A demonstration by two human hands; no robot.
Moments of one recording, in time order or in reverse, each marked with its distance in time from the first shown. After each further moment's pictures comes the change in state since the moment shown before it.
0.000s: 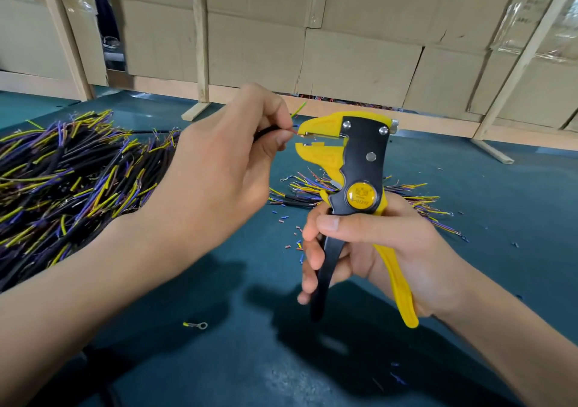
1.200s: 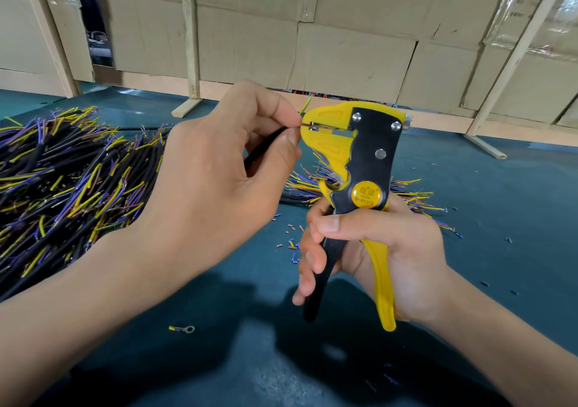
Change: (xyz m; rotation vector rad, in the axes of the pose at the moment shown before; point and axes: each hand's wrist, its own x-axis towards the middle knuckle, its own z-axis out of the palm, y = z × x) left_hand -0.005 0.018 0.005 -0.244 -0.008 -0.143; right_hand 0.001 0.005 0.006 0.036 0.048 -0.094
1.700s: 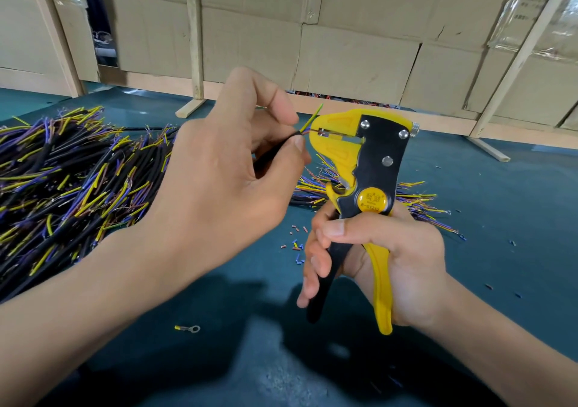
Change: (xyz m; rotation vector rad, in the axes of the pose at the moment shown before) left_hand 0.002 0.005 -0.001 -0.003 -0.005 -0.010; right_hand 0.001 0.007 0.001 0.031 0.036 -0.020
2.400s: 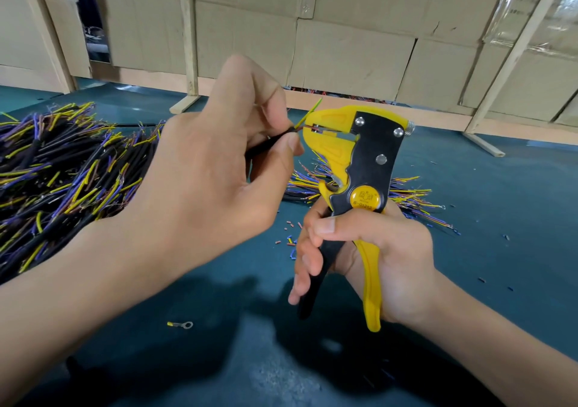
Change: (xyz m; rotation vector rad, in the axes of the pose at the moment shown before) left_hand -0.002 -0.001 -0.005 0.106 -0.019 0.159; right_hand 0.000 0.003 0.001 0.005 0.000 -0.015
